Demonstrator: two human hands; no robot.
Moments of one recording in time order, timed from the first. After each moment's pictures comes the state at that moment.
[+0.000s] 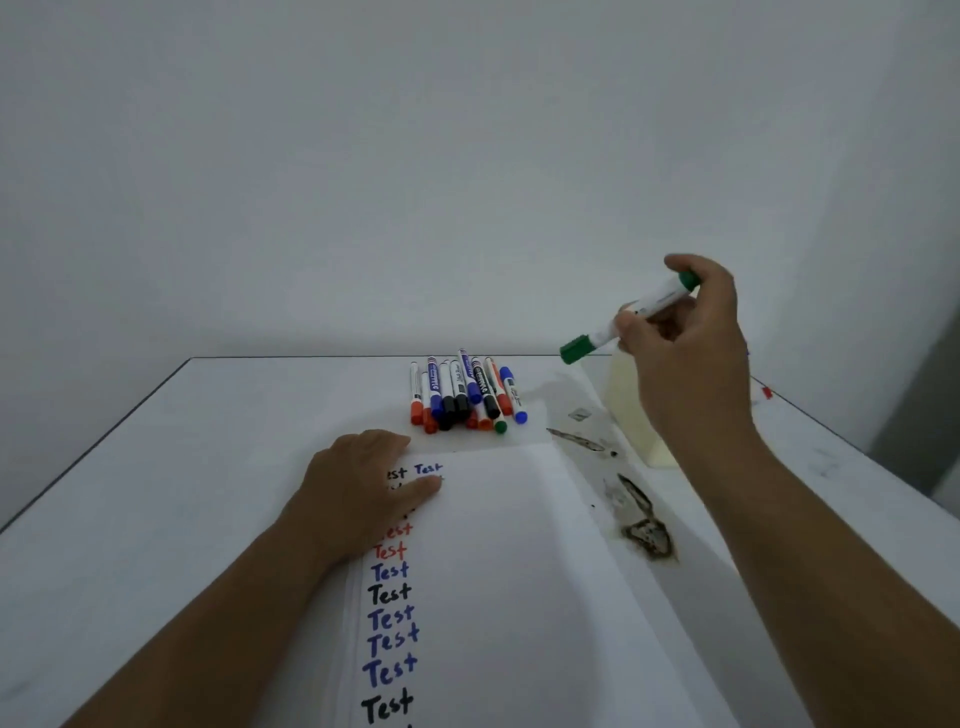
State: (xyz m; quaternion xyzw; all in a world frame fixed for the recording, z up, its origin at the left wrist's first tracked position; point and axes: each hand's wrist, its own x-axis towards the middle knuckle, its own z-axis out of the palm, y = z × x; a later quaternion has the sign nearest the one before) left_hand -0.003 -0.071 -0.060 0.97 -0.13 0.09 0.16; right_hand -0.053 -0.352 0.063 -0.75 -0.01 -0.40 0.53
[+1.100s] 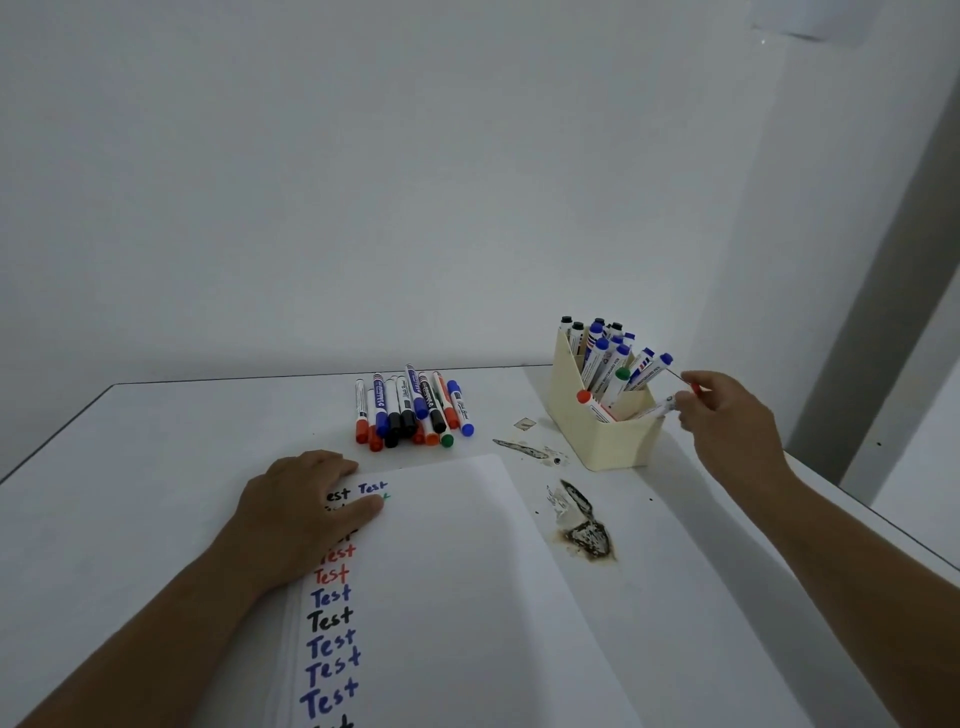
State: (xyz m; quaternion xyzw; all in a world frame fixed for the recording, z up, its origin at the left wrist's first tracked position) left_hand 0.003 -0.072 -0.059 0.97 -0.13 0.08 0.17; right_hand -0.046 -0.506 0.000 -0.86 0.17 -0.32 0.36
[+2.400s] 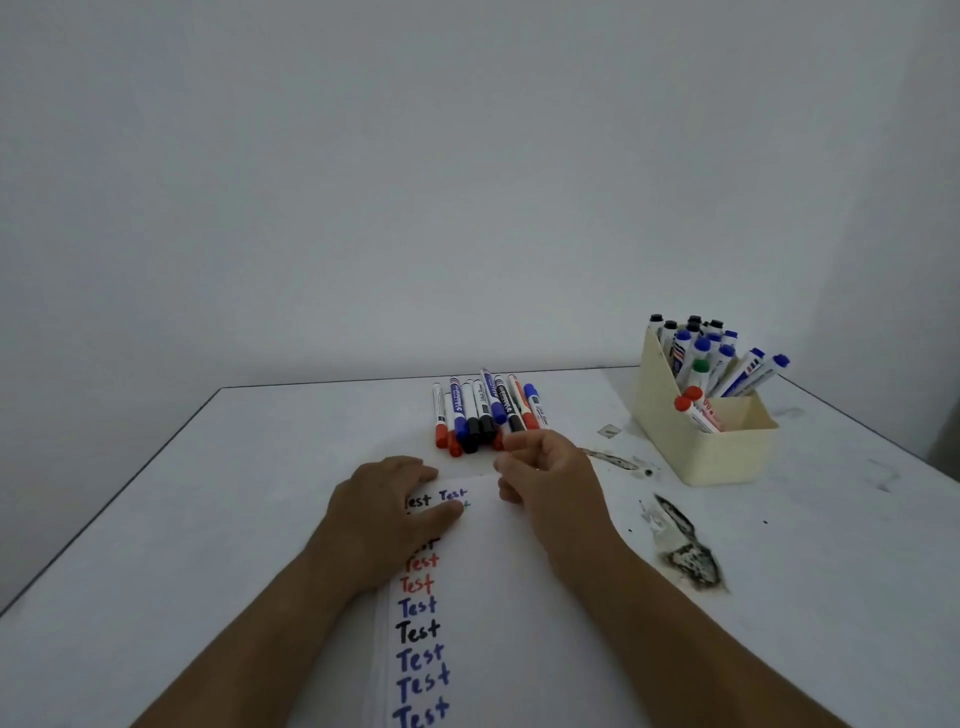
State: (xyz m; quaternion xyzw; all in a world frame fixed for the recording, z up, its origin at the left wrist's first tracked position) left_hand -0.002 -0.073 -0.055 0.97 -0.12 0.07 0.19; right_hand -0.022 -0.269 -0.035 -0.73 0.04 -0.11 0.67
